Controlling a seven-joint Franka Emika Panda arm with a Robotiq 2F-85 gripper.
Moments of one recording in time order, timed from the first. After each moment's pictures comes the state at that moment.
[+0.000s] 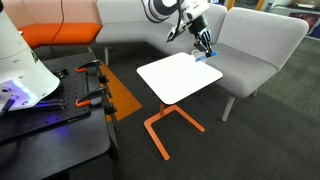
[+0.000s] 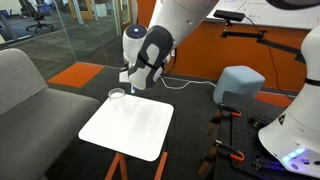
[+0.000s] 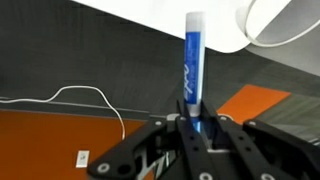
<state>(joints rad) 0.70 0.87 -0.76 -2.03 0.28 3.07 0.98</state>
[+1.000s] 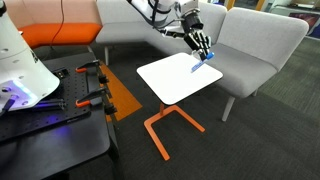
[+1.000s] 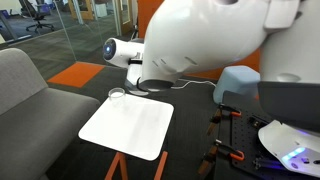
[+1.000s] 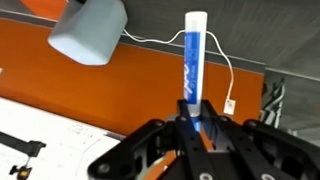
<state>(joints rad) 1.04 1.23 -1.14 -1.95 0.14 2.40 1.36</state>
